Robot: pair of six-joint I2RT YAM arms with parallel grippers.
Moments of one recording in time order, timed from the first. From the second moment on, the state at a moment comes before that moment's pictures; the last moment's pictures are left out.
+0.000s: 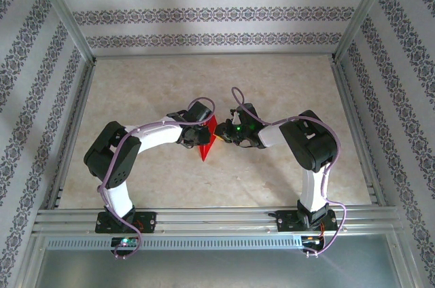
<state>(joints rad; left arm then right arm) -0.63 1.79 1.09 -0.45 0.05 -0.66 0.52 1.94 0.84 0.39 -0.57 1.05</state>
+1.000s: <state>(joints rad) -0.63 1.85 1.20 -0.62 -0.06 -0.61 0.44 1.65 0.76 0.16 -0.40 0.88</state>
